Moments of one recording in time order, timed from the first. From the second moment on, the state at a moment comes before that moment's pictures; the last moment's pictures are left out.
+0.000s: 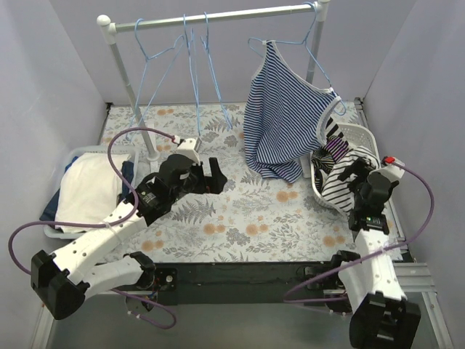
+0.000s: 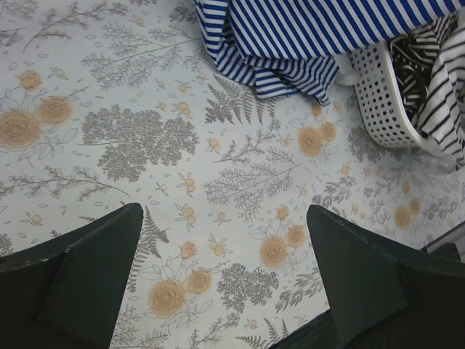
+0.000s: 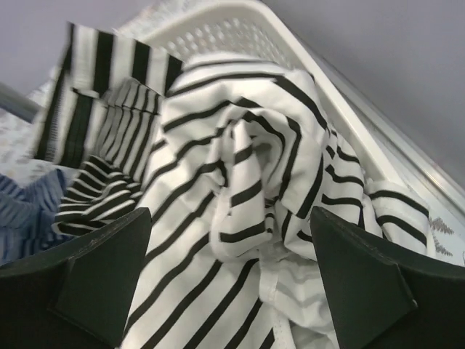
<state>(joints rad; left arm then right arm) -0.69 1.02 0.89 -0.34 -0.11 -0.53 -0.18 0.83 0.38 0.13 0.19 0.37</state>
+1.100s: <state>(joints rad) -1.11 2.00 2.14 -0.28 -0.33 -0.50 -0.18 0.45 0.36 -0.23 -0.10 0.27</state>
